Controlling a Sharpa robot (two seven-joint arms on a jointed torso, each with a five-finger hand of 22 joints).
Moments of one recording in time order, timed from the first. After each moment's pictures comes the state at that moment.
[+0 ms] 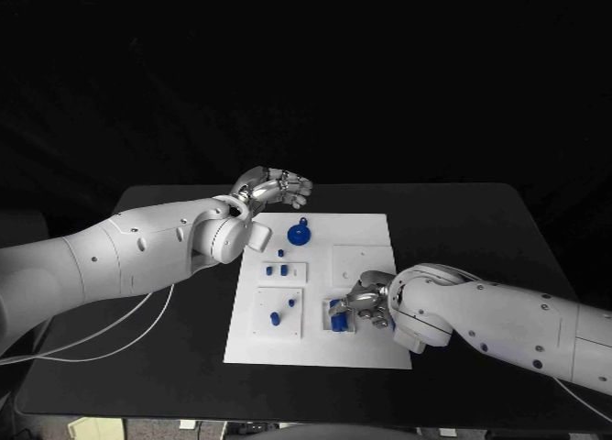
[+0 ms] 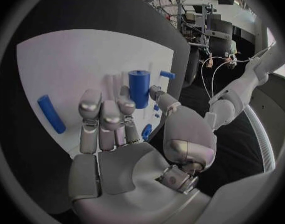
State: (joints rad) left arm 1.22 -0.70 -0.10 1.23 -0.16 -0.28 0.32; left_hand 1.05 -0.10 0.52 -0.25 0.05 0.85 0.17 0.30 0.49 1.15 0.14 0.07 0.17 0.96 0.09 0.52 0.47 0.05 0.72 -0.01 0.61 1.21; right arm 1.15 -0.53 -0.21 1.42 -0.92 -0.11 -0.55; right_hand 0.73 -0.17 0.65 -0.13 0.14 0.99 0.08 0.31 0.57 1.21 -0.02 1.09 1.10 1.29 -0.12 1.34 0.95 0.19 1.30 -0.08 1.04 1.31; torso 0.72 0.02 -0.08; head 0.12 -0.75
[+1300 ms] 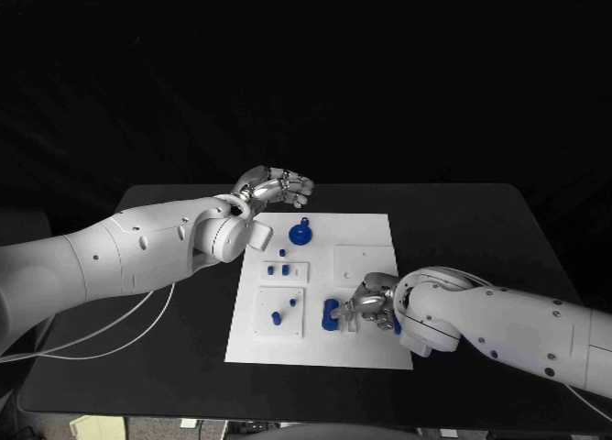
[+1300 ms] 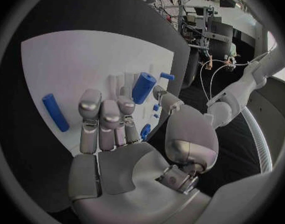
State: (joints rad) left arm 1.22 -0.70 -0.10 1.23 -0.16 -0.28 0.32; left_hand 1.05 -0.10 0.52 -0.25 0.05 0.85 0.17 0.30 0.49 1.15 0.14 0.07 0.17 0.96 0.09 0.52 0.48 0.05 0.72 -0.01 0.61 1.21; right arm 1.15 -0.57 -0.21 1.46 -0.95 -0.11 -0.53; right_hand 0.74 -0.27 0.64 -0.08 0.05 0.97 0.10 0.29 0.59 1.20 -0.02 1.09 1.11 1.29 -0.12 1.32 0.97 0.18 1.29 -0.10 1.04 1.31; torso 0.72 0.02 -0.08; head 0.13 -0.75
